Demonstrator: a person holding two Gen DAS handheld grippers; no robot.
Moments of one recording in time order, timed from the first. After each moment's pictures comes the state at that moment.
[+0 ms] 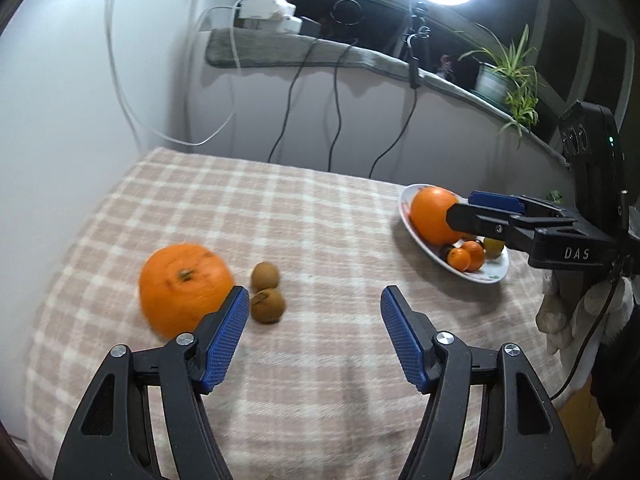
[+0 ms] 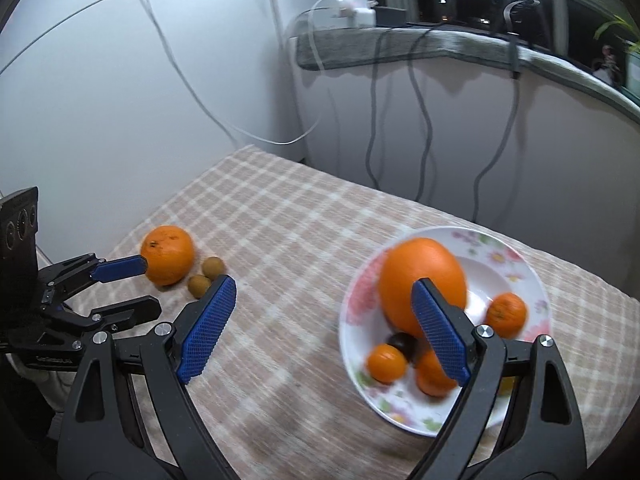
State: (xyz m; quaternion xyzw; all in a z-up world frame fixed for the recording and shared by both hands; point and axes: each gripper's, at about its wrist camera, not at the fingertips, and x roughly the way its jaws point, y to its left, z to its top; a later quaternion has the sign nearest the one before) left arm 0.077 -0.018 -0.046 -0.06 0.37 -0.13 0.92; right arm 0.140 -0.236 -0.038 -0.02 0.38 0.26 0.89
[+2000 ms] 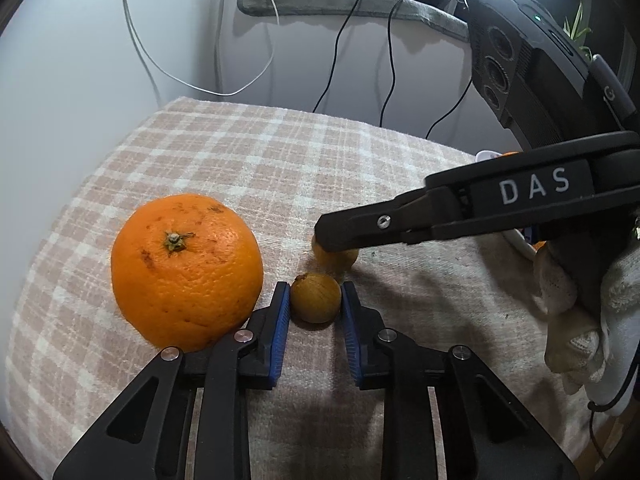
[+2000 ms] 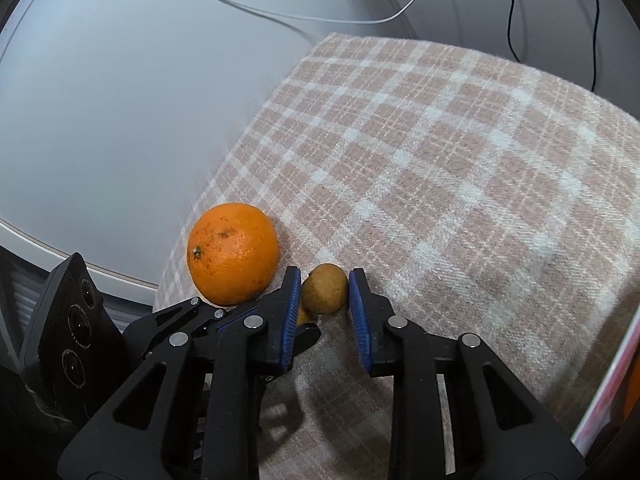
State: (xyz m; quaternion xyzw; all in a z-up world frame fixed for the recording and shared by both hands) left arm 0.117 -0.020 -0.102 -0.05 0.42 -0.07 0.91; right arm 0.223 -0.124 -0.122 0.09 0.56 0.41 0.72
